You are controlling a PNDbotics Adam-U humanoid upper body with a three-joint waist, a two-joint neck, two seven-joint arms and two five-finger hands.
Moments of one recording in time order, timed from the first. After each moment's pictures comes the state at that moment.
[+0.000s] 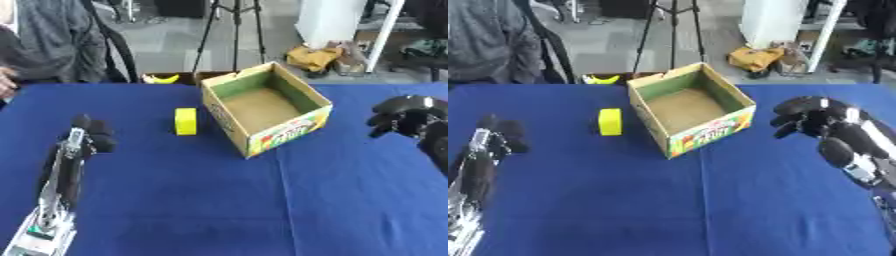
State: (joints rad) left arm -0.34 0.31 -0.13 -1.57 0.00 -0.02 0.17; right arm -0.22 -0.48 -0.04 -1.88 -0.35 -0.18 0.47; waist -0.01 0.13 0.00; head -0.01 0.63
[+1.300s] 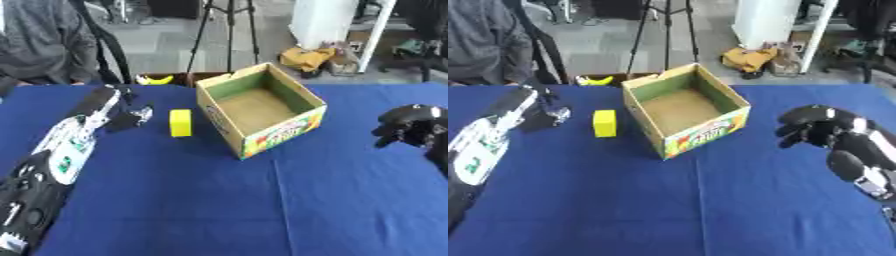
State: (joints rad) left arm -0.84 0.34 -0.11 -0.93 -0.89 0.02 -0.14; right arm -0.22 -0.47 -0.01 -1.88 -0.35 -0.18 0.49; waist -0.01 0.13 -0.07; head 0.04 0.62
